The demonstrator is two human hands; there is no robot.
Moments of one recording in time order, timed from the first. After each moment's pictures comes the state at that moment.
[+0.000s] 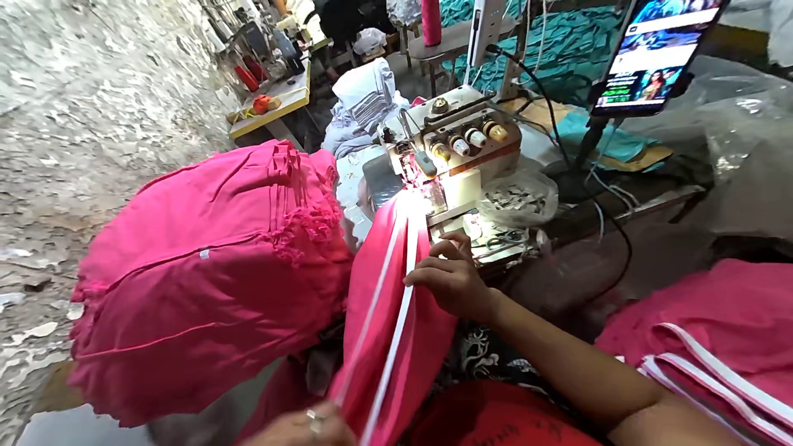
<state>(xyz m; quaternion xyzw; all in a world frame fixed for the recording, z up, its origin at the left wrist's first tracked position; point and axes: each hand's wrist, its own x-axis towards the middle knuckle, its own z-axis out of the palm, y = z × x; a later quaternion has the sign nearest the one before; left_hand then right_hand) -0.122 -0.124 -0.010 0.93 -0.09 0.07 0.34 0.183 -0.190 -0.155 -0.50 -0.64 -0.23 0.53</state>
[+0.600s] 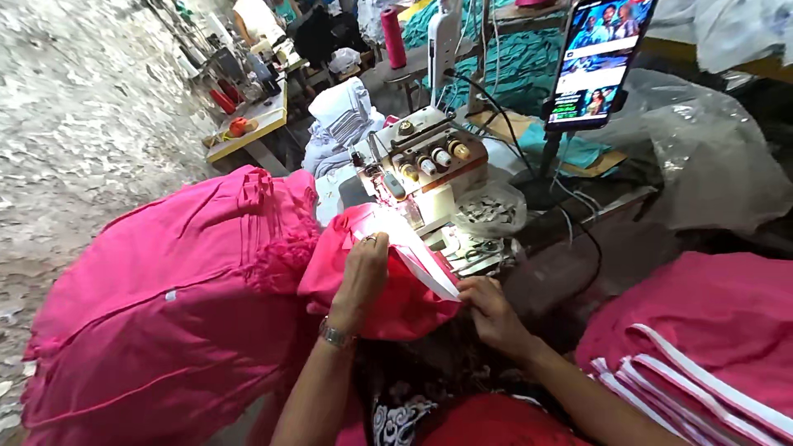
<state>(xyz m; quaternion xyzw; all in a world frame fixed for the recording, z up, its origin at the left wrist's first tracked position) 0.108 -0.059 -0.098 0.98 0.11 0.19 -0.01 0.207 -0.266 -0.224 -0.65 -0.52 -0.08 0.55</state>
